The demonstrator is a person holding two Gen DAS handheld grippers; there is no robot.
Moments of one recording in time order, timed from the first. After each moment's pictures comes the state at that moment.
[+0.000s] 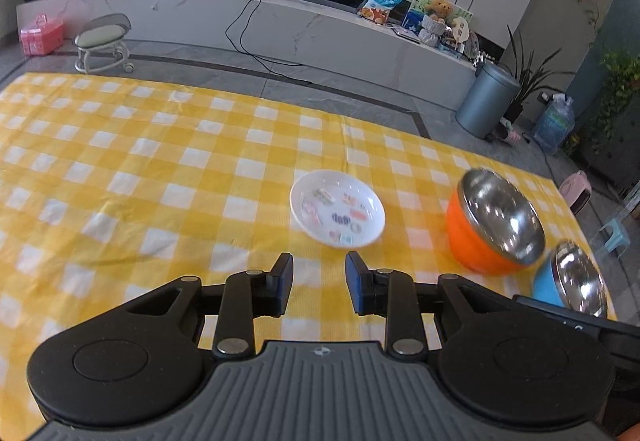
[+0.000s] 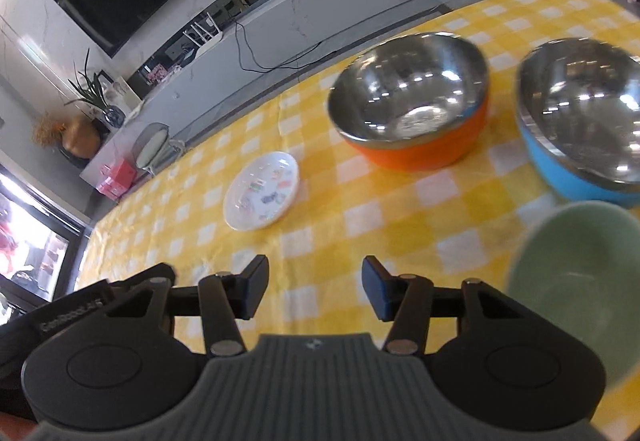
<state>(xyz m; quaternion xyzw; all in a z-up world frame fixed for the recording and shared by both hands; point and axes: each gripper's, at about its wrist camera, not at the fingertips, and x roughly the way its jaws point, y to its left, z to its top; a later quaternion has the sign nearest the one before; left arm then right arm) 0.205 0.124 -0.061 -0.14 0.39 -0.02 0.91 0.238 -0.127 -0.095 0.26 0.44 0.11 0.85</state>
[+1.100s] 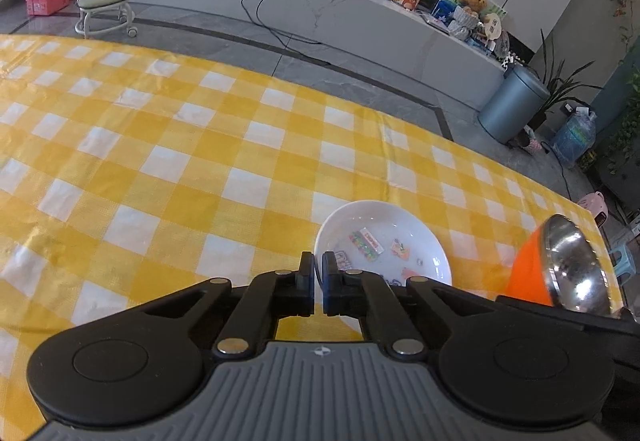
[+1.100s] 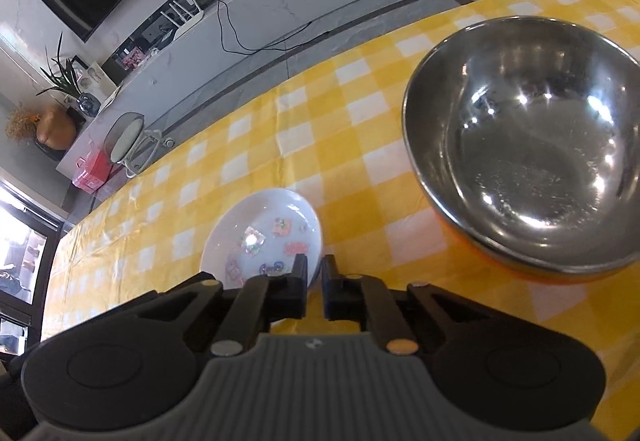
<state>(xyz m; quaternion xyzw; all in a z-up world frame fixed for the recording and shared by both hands) 0.285 0.134 -0.105 -0.18 0.42 0.00 0.89 0.338 -0.082 -0.126 0.23 0.47 0.09 0.85</state>
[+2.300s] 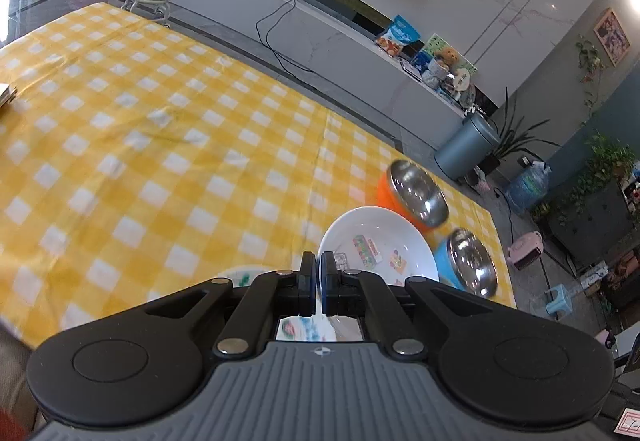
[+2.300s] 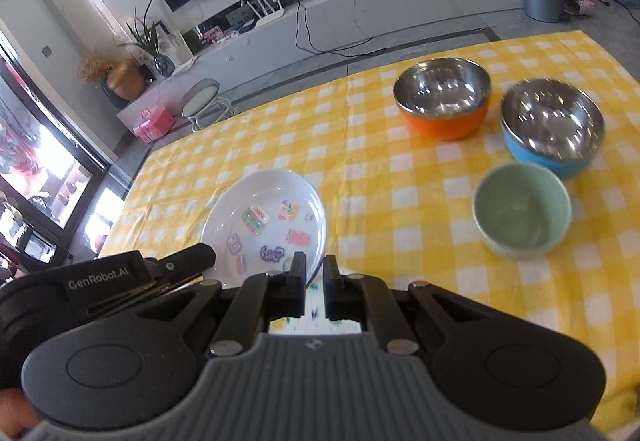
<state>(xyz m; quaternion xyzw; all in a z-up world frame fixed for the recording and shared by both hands) 0.038 0.112 -0.003 -0.28 0.37 0.00 0.89 0.087 -0.134 0.001 0.18 0.44 0.17 0.87</state>
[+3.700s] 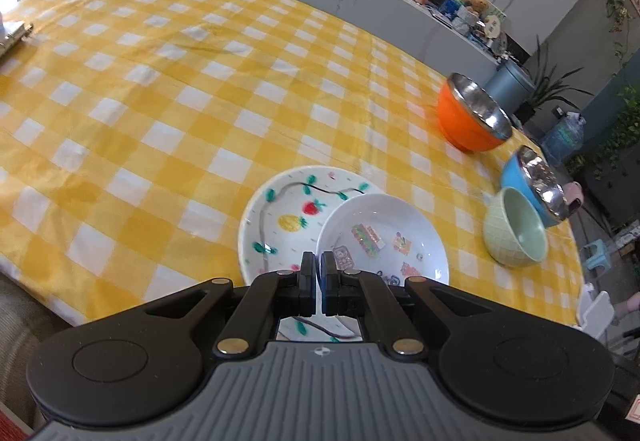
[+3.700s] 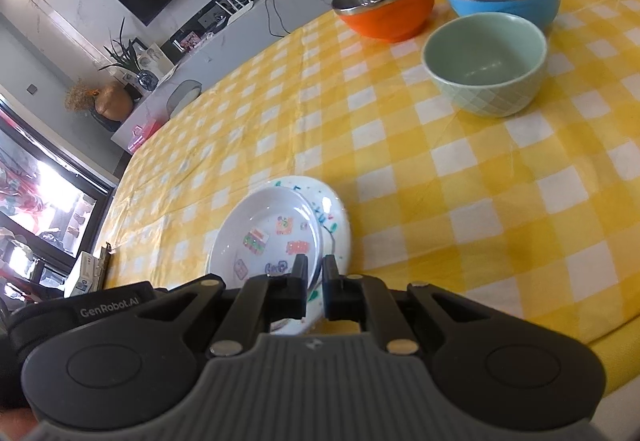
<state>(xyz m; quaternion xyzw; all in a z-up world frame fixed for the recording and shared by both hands) 0.018 0.109 -0.087 -0.23 0.43 0.03 0.87 0.063 -0.140 -0.101 0.24 0.46 0.16 0.84</state>
